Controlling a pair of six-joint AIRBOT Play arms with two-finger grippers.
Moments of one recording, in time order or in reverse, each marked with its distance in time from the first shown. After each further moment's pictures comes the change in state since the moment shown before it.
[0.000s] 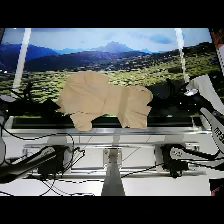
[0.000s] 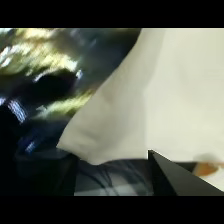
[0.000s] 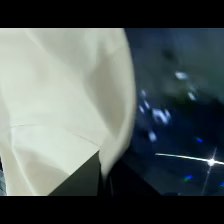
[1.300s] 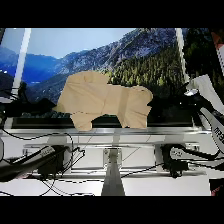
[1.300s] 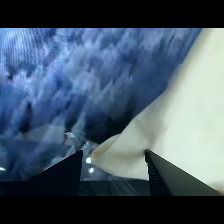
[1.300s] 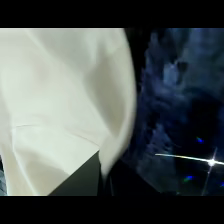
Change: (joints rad) left arm 0.067 -0.022 -0.006 0.025 0.060 0.019; right arm 0.000 0.000 0.000 0.002 -0.002 0.001
